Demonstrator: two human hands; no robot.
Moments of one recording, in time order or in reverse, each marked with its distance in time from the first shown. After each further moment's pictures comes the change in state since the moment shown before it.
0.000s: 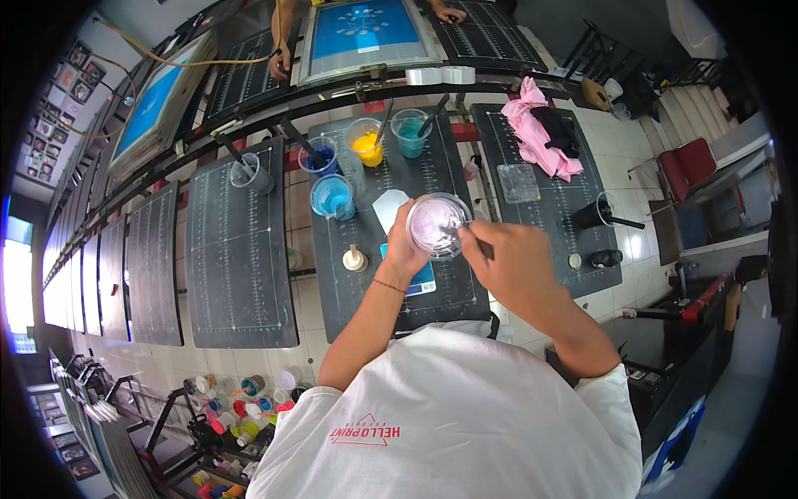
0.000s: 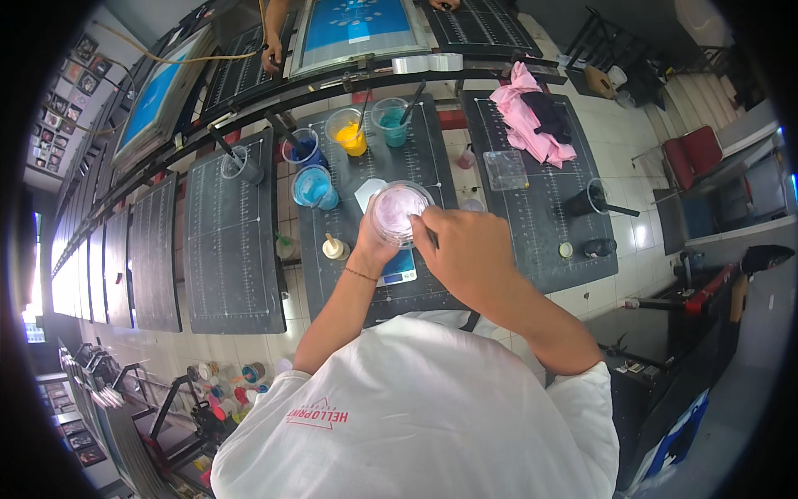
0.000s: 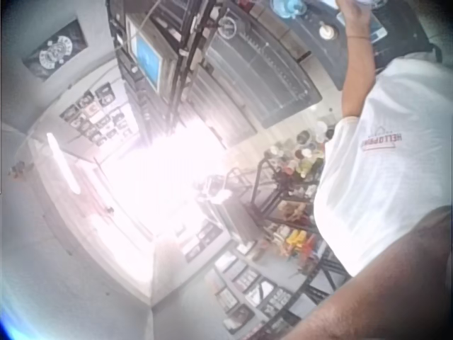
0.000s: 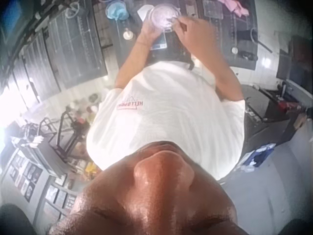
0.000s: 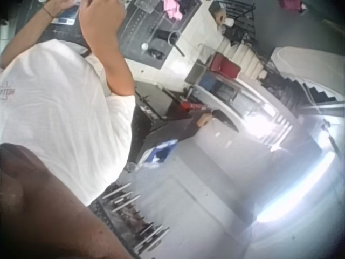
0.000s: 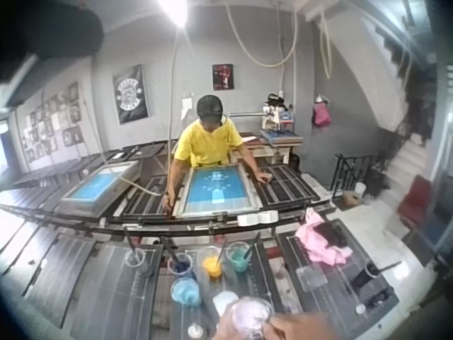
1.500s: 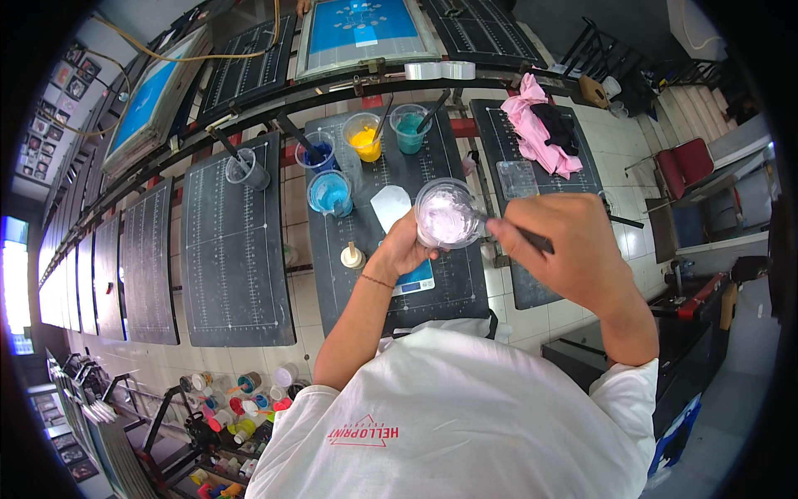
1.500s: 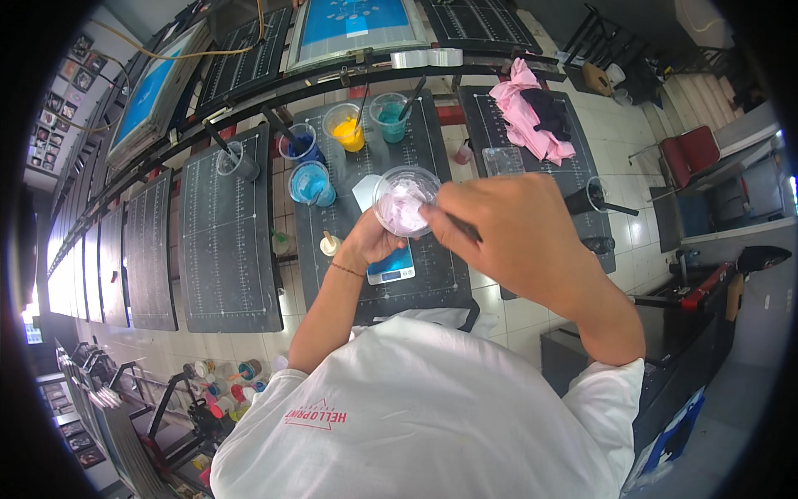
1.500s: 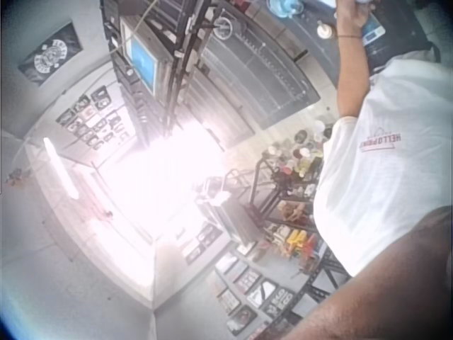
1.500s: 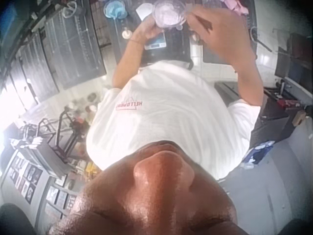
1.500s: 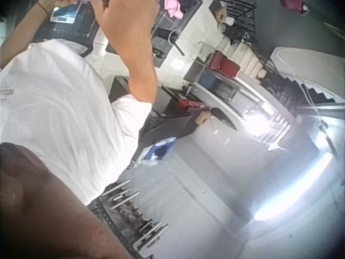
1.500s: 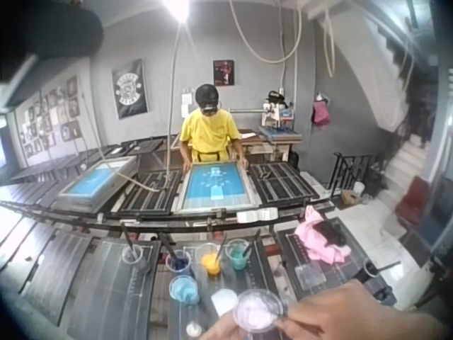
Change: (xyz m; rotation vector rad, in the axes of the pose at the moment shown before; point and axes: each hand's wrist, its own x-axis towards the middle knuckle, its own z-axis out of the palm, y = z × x) left_hand -0.008 0.023 0.012 0.267 0.054 -0.304; right_hand 0.031 -0.001 -0.077 -0.024 -0.162 -0.219
